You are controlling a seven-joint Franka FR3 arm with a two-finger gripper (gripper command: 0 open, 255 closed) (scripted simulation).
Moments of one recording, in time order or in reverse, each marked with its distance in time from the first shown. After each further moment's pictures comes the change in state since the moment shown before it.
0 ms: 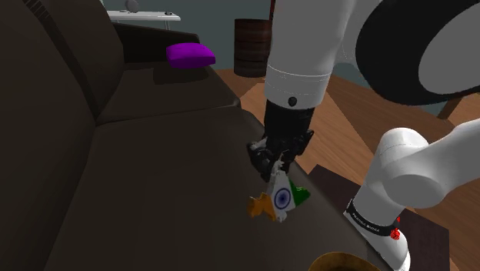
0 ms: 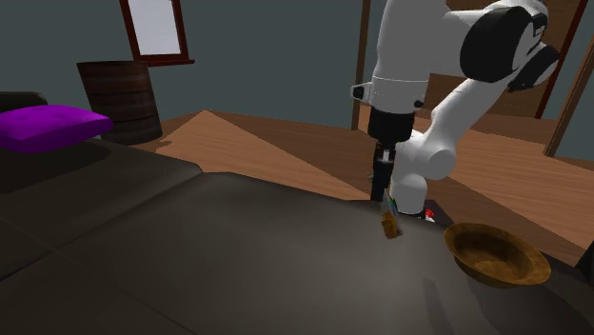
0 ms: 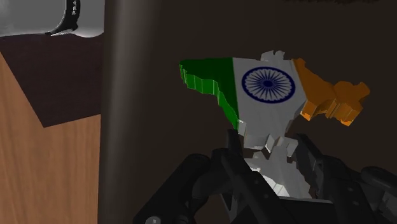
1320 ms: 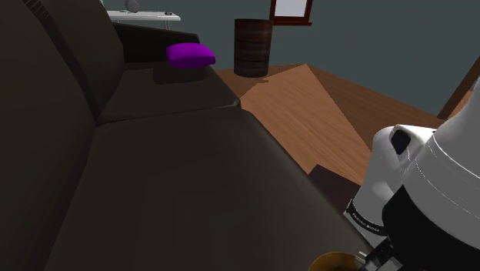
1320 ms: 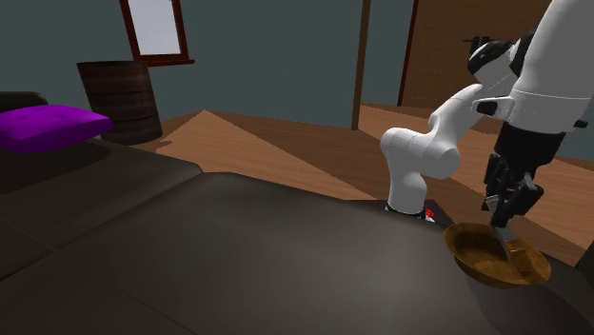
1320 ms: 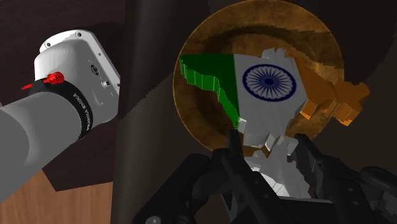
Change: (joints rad) arm 0.215 -0.221 0.223 0.008 0.249 -0.150 0.339
